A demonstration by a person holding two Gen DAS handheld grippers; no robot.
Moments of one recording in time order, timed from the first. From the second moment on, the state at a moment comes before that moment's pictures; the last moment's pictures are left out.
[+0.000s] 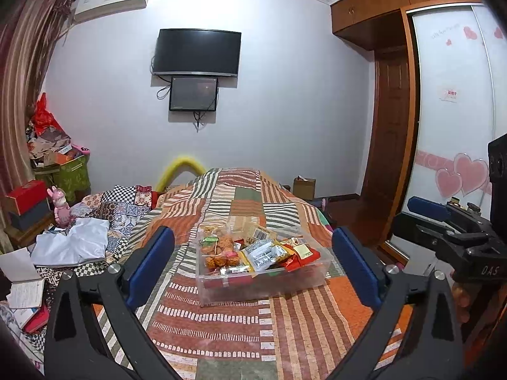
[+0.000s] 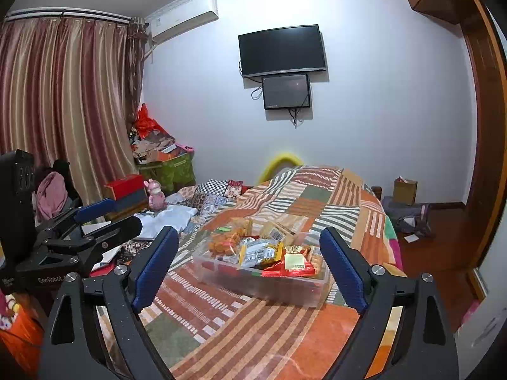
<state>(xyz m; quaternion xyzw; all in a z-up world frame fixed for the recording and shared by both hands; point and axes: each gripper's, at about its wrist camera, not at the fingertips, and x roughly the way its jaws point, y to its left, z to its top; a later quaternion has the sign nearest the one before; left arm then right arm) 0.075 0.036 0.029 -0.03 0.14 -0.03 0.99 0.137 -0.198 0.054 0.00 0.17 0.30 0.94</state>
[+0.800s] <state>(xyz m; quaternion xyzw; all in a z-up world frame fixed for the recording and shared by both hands) 0.082 0.035 0.017 -0.03 0.15 -0.03 0.99 0.137 -0.205 0.042 0.01 0.18 0.29 0.94</state>
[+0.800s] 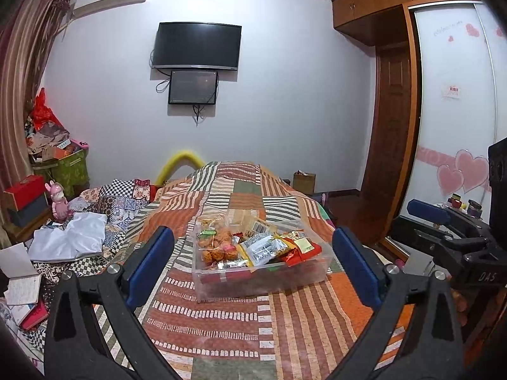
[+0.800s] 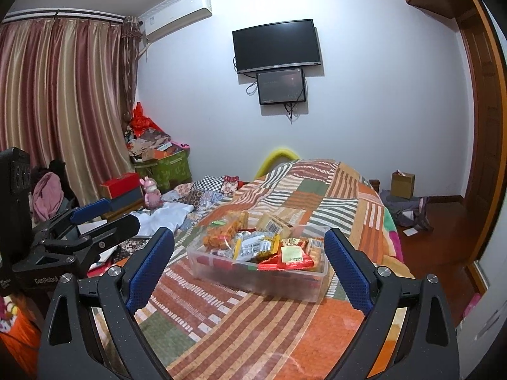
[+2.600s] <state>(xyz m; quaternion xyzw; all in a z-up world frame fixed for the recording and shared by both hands) 0.084 0.030 0.016 -0.04 0.17 -0.06 0.98 0.135 -0.205 0.044 0.01 0.17 0.30 0.94</state>
